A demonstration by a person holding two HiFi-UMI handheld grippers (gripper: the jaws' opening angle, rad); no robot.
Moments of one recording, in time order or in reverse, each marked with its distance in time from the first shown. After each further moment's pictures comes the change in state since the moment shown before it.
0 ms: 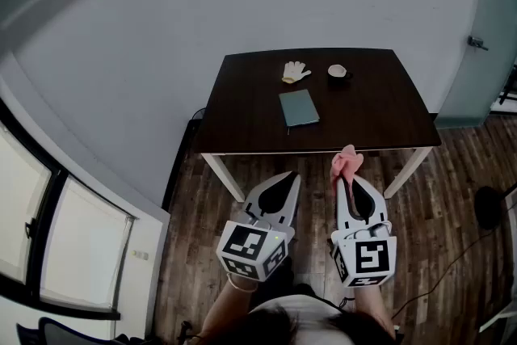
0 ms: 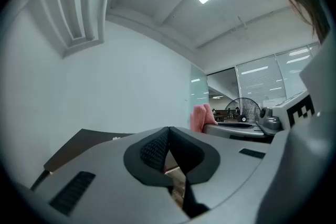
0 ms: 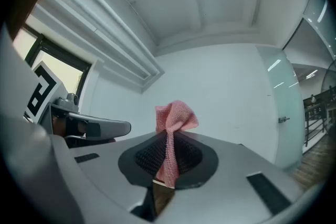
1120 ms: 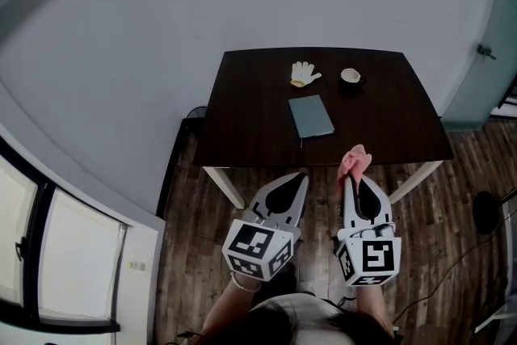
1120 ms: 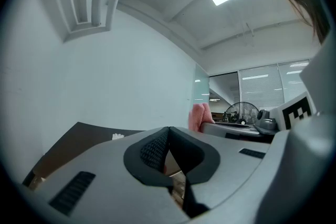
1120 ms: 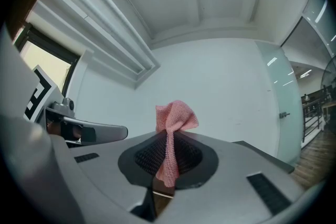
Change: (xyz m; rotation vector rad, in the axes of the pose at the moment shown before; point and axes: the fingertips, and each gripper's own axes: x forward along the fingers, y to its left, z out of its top) left arm 0.055 0.141 -0.013 -0.071 0.021 -0.058; right arm 0.145 0.033 -0.025 0.028 0.019 -0.069
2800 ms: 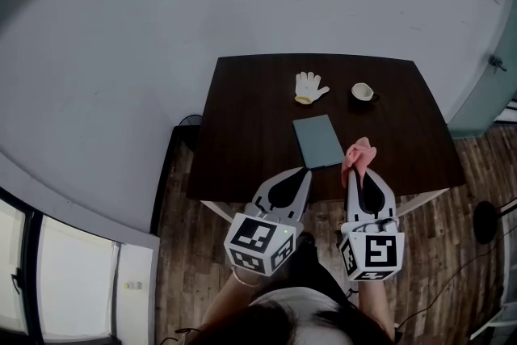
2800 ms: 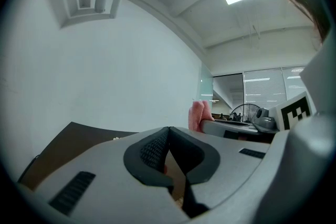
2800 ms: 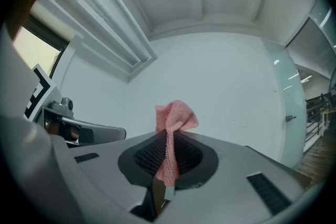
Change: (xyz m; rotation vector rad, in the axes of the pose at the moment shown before) left arm 0.137 0.150 0.008 -0.036 0.013 -0.032; right arm 0.200 -0.027 -0.017 -0.046 0.012 -0.025
